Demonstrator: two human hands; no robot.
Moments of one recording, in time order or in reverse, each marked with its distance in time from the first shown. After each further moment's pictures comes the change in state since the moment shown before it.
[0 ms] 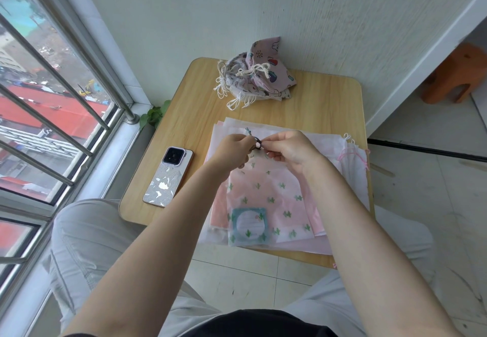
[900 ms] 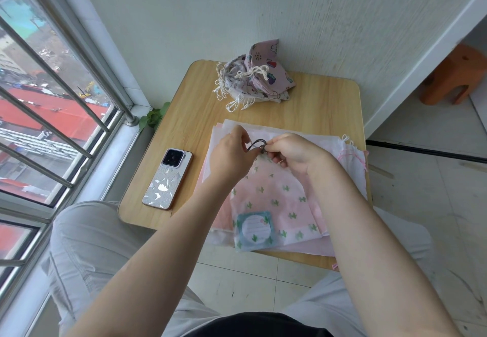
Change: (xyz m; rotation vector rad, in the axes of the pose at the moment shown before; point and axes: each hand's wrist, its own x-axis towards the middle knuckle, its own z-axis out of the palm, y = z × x) left_hand -0.004 -0.012 0.010 0.584 0.370 0.349; right_hand -0.001 -0.013 -0.007 -0.227 -0.179 0.104
